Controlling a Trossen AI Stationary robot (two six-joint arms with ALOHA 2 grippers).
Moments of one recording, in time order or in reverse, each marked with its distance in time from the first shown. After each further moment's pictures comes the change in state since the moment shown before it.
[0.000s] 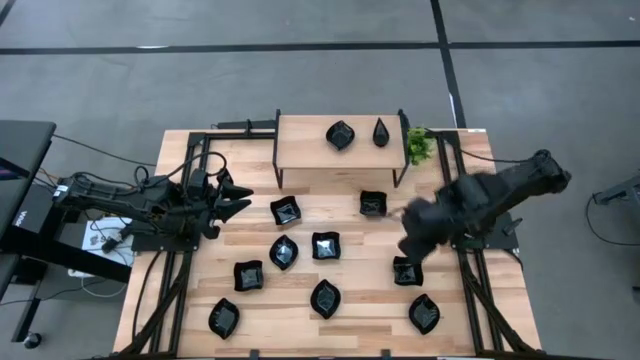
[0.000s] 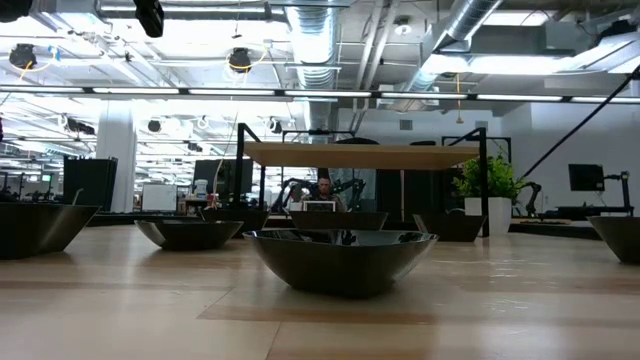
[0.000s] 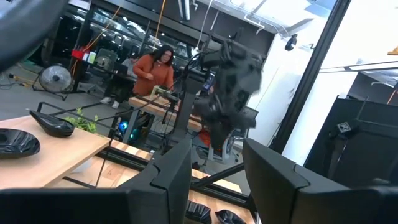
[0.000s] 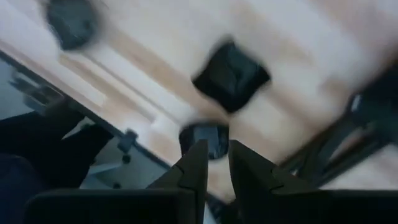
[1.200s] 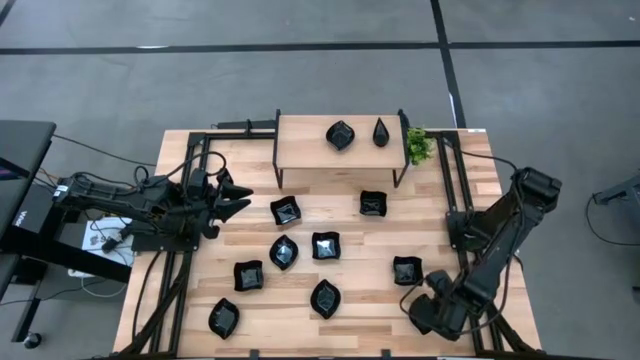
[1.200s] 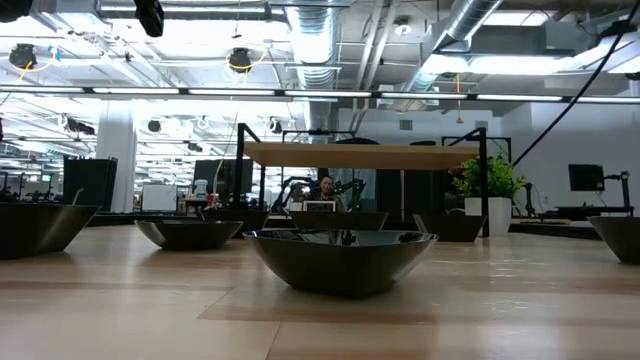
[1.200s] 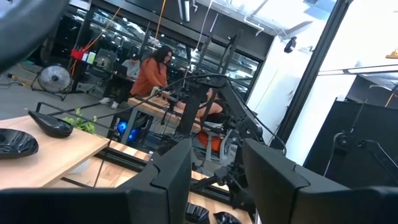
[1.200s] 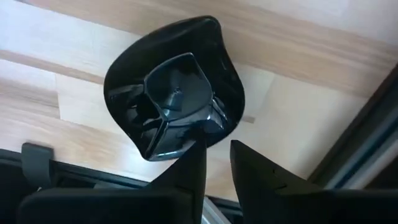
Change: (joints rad) left arm 0.000 0.000 0.000 0.008 0.000 -0.008; right arm 0.601 0.145 -0.531 0.704 0.029 0.967
